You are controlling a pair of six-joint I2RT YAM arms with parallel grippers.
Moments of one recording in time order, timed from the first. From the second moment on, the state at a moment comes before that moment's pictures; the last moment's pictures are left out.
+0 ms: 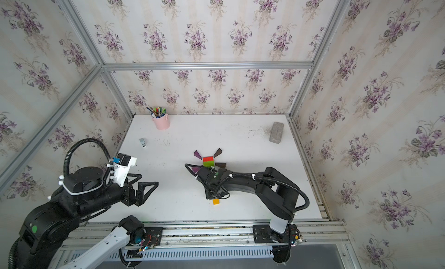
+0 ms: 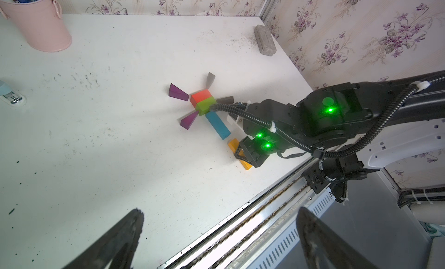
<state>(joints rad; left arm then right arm) -0.53 0.60 1.24 -1.24 0.14 -0.29 1.06 1.74 1.02 -0.66 0.06 0.80</state>
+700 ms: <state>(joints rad) -0.53 0.60 1.24 -1.24 0.14 -0.29 1.05 1.76 1.04 -0.65 0.06 0.78</state>
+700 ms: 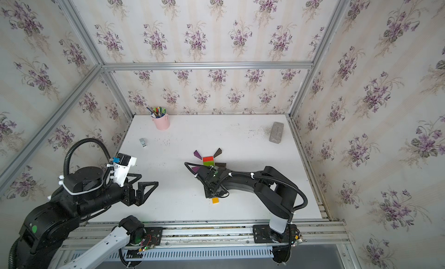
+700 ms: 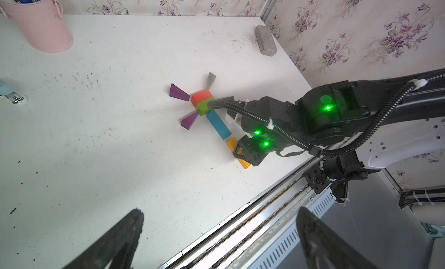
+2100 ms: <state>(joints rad) -0.53 0.61 1.24 -1.24 0.14 -0.29 1.03 1.78 1.06 -0.67 0.04 0.77</state>
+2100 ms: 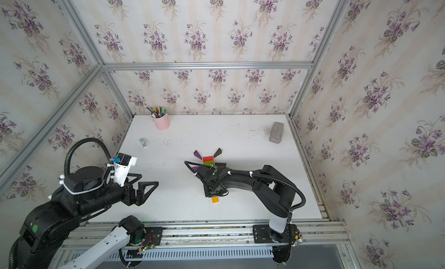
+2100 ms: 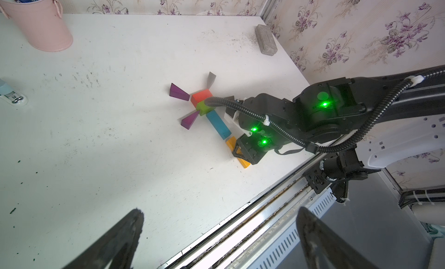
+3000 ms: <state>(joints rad) -0.53 0.61 1.24 -1.24 0.14 -0.29 1.02 1.78 1.07 -0.62 0.09 0.76</state>
